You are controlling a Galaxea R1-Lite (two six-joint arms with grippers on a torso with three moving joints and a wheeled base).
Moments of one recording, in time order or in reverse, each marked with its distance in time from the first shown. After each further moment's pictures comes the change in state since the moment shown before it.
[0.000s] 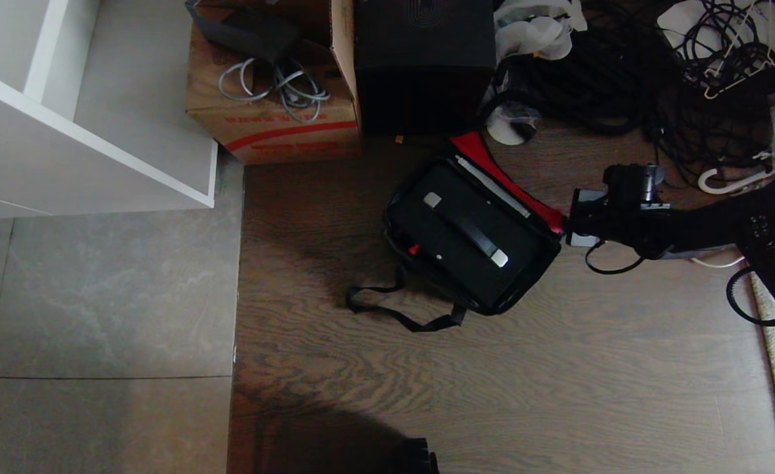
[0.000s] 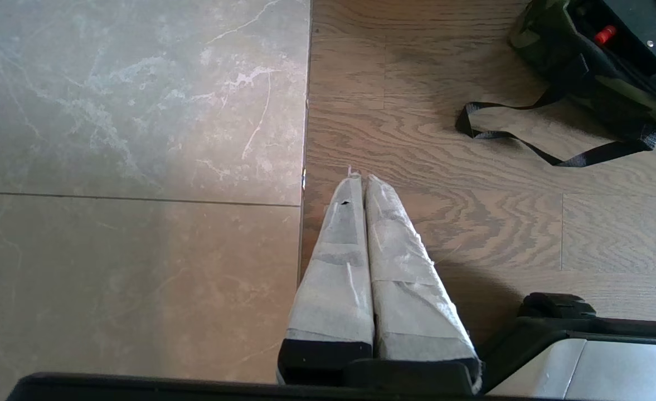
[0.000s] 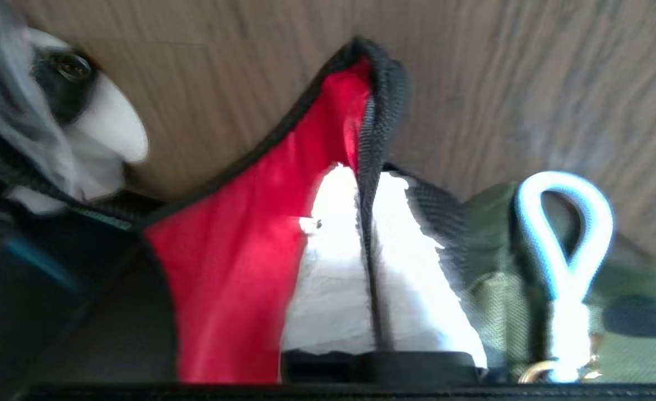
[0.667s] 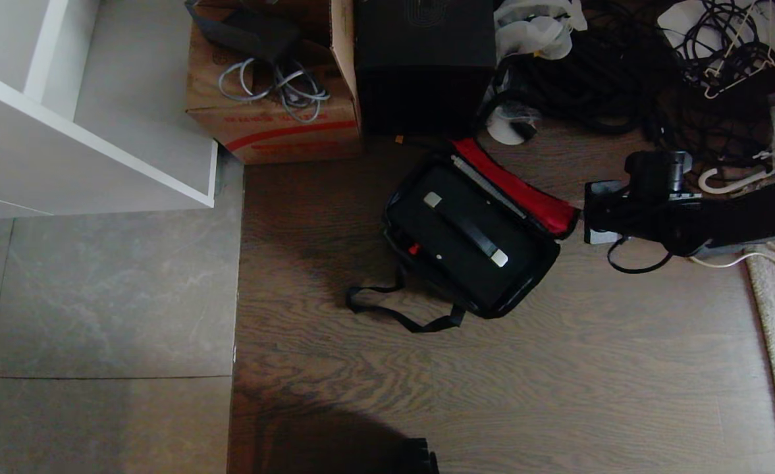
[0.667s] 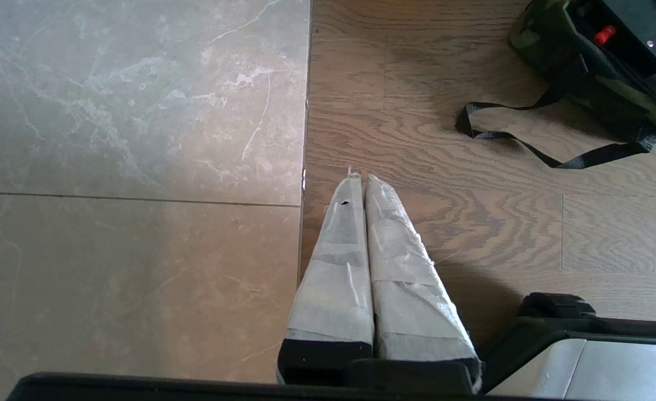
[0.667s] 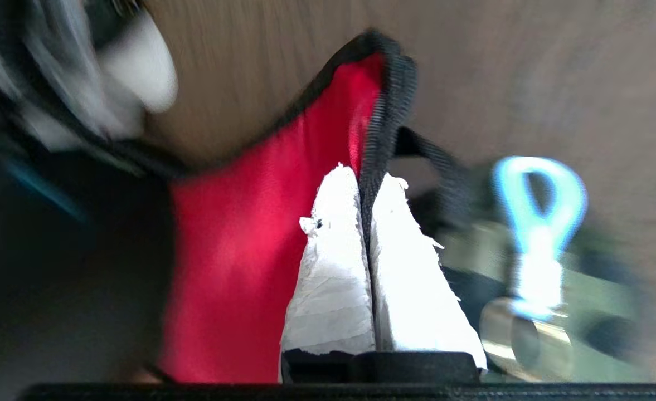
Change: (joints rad) left arm 0.001 0.000 0.000 0.000 0.000 0.000; right arm 0.016 -0.197 0.229 -0.014 0.002 -0.211
